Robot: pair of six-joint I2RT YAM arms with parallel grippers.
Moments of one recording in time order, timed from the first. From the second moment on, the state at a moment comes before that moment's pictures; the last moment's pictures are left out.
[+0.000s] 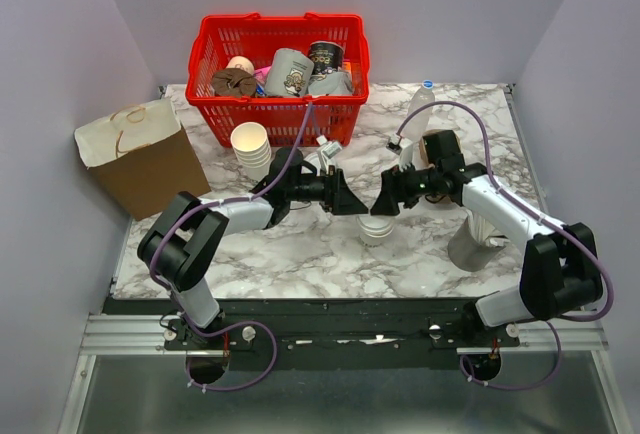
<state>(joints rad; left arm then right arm) -0.59 1.69 0.82 0.66 0.89 -0.71 0.32 1.45 0.96 -0.42 -0.71 -0.08</state>
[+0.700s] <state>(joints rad) -0.59 1.69 0.83 0.63 0.89 -0.67 0.32 1.44 0.97 -0.52 -0.71 -0.16</state>
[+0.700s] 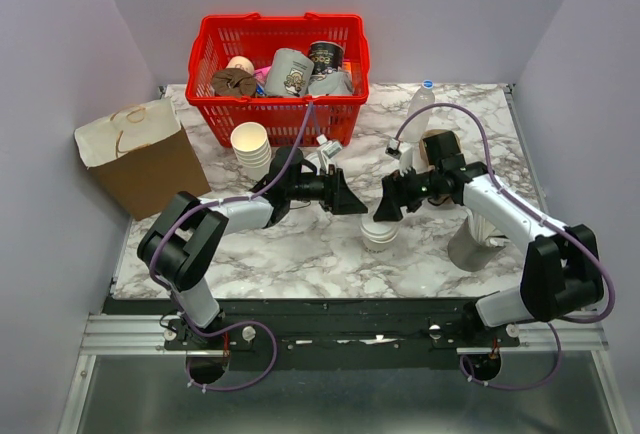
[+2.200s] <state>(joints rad) -0.58 1.60 0.75 0.53 0.92 -0.66 0.29 1.37 0.97 -0.68 -0.68 -0.27</state>
